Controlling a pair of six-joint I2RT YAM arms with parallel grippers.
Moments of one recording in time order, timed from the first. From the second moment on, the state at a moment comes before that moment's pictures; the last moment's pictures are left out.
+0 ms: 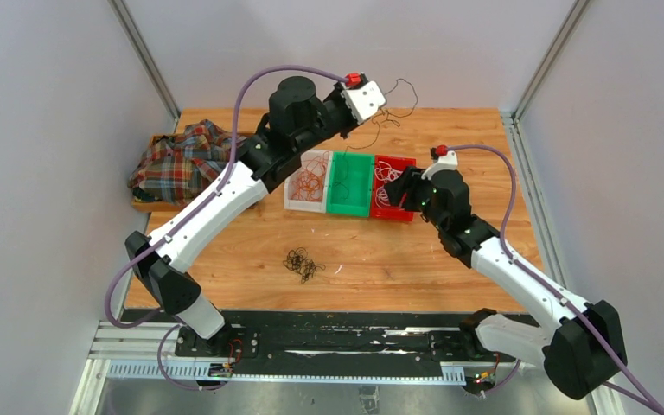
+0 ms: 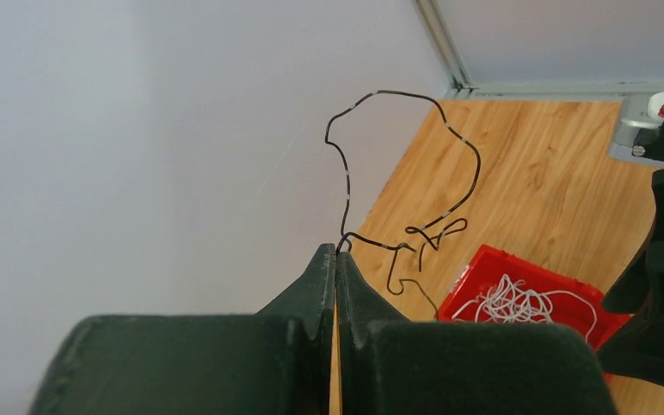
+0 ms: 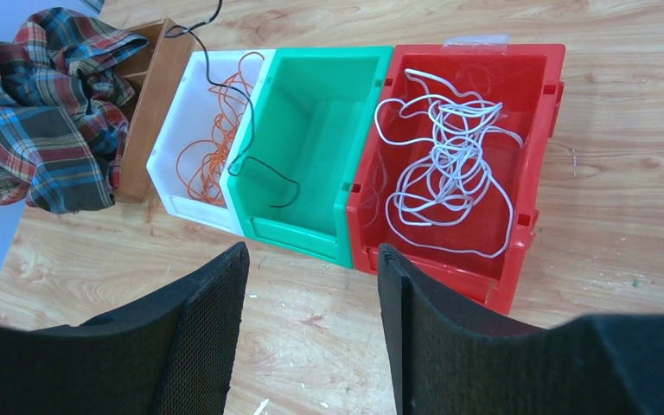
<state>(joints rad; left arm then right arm) -0.73 1.60 1.75 -0.16 0.15 0.58 0.51 1.09 0.74 0.04 0.11 0.49</state>
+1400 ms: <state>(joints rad) -0.76 1.80 1.54 -0.45 -0.20 0.63 0.44 0.97 0.62 0.01 0.11 0.51</state>
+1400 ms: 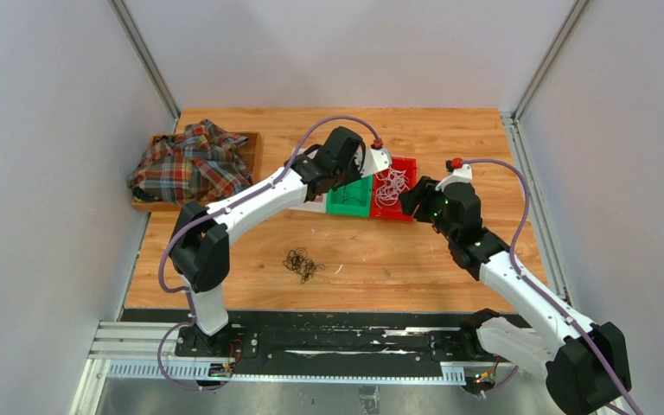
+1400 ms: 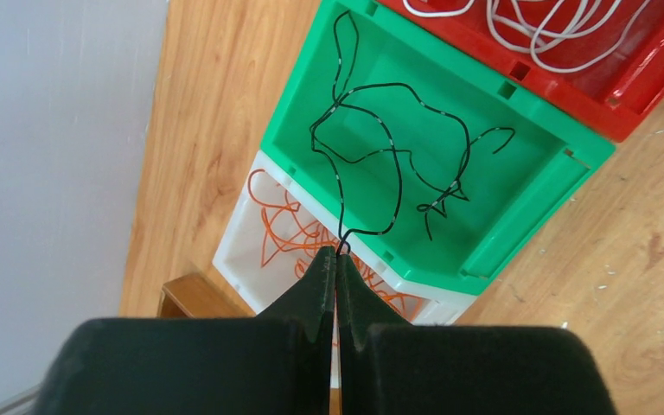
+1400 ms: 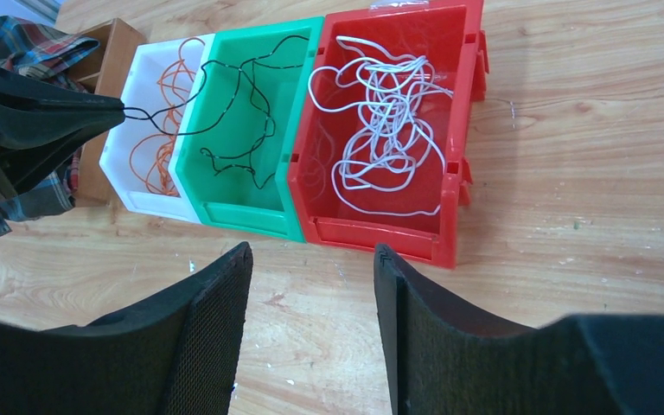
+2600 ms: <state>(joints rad) -0.68 2.07 1.66 -0.45 -0.02 0.65 0.34 0.87 0.55 0.01 0.10 0.55</state>
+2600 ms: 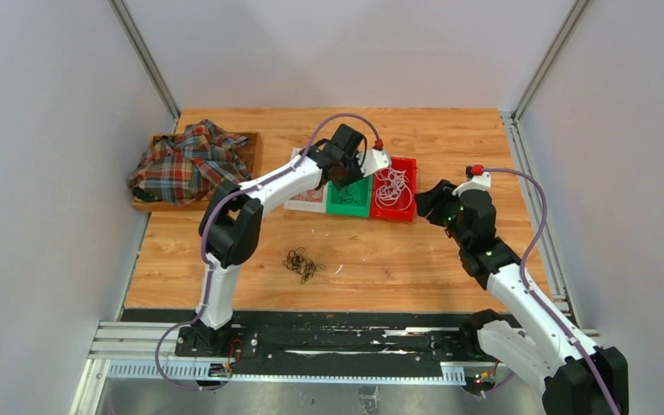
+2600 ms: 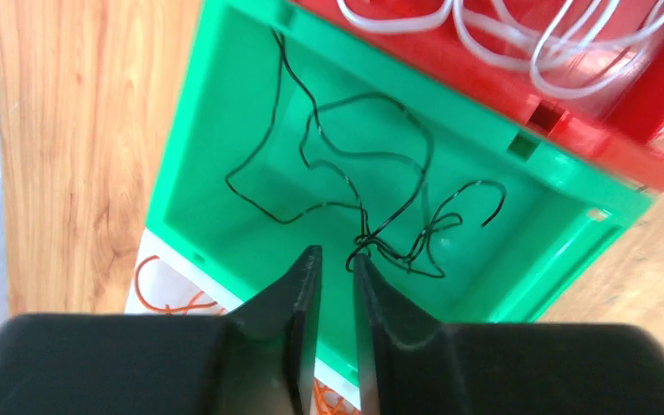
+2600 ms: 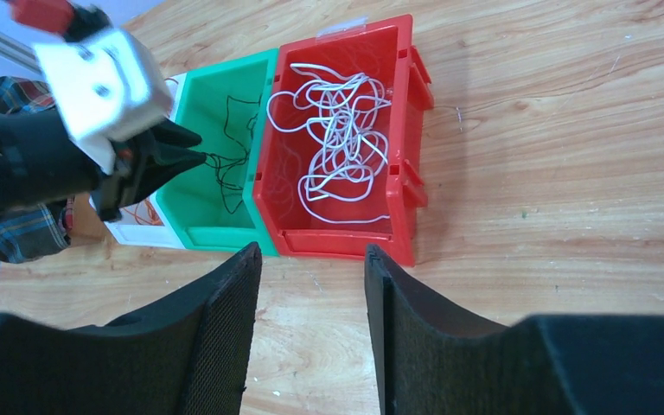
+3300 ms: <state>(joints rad) -0.62 1.90 1.83 -0.91 0.22 0.78 0.33 0.90 0.64 -0.05 0.06 0.50</state>
